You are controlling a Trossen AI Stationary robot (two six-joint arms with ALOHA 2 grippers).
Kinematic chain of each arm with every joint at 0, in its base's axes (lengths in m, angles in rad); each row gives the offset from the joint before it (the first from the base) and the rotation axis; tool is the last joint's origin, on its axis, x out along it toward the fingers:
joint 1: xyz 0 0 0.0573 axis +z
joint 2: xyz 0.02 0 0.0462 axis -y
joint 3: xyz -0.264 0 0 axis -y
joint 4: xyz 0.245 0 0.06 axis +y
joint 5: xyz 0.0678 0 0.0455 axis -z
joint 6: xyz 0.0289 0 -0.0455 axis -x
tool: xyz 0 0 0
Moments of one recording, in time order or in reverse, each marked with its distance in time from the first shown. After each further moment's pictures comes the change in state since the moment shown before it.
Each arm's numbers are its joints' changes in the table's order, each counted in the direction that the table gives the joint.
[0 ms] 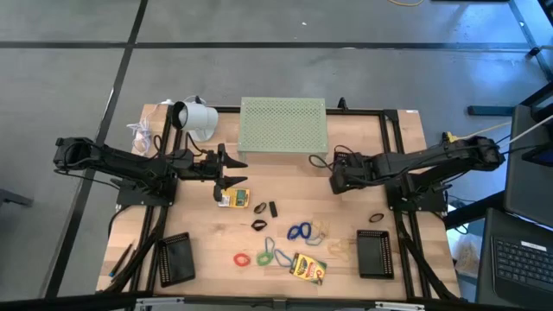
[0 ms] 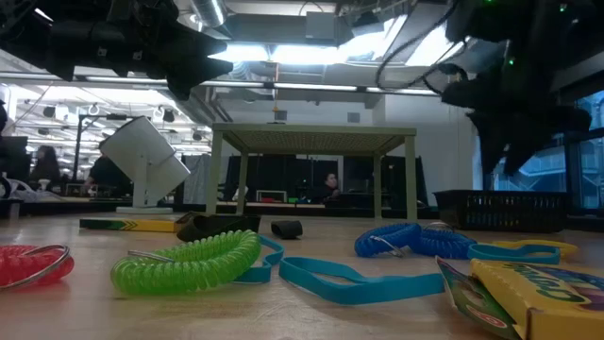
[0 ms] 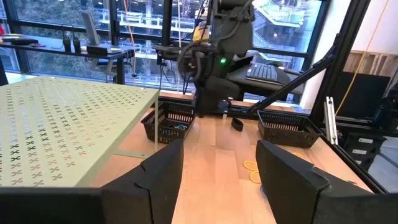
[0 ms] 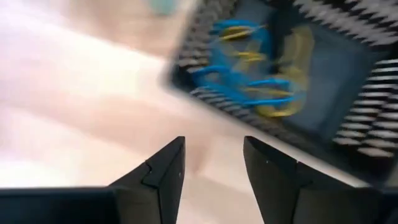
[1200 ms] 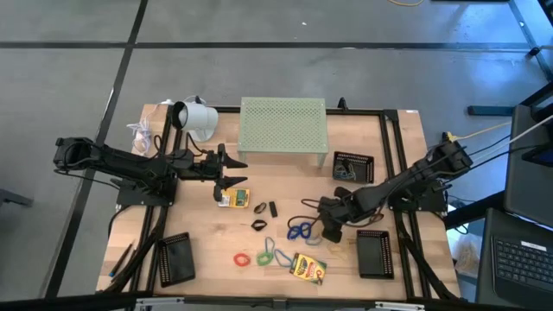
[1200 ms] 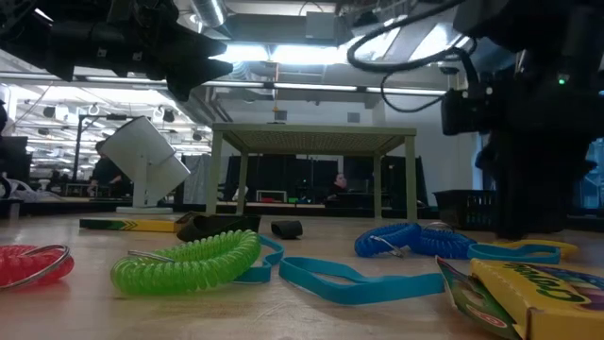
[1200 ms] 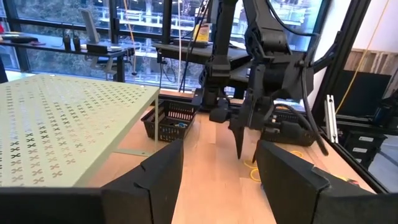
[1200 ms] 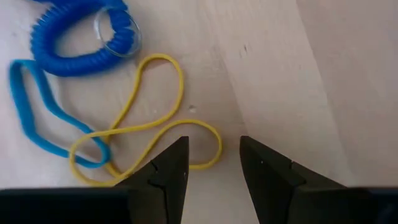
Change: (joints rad) left arm 0.000 0.000 0.000 0.008 0.000 0.000; right arm 0.298 -0.375 0.000 -0.441 -0.097 0.625
